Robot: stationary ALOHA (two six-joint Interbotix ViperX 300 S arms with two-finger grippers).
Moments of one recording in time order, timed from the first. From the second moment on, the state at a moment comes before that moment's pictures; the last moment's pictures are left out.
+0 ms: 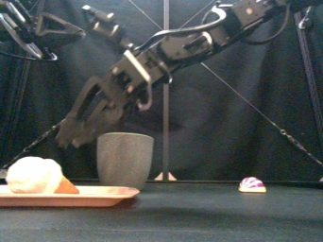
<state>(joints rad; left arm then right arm) 0.02 -0.98 1.21 0.03 -0.30 0.01 0.07 0.36 0.19 -0.20 0.02 0.06</state>
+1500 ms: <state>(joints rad) 0.03 -0.99 1.23 0.03 -0.30 0.01 0.01 -1.00 1.10 -0.09 -0.27 0.06</state>
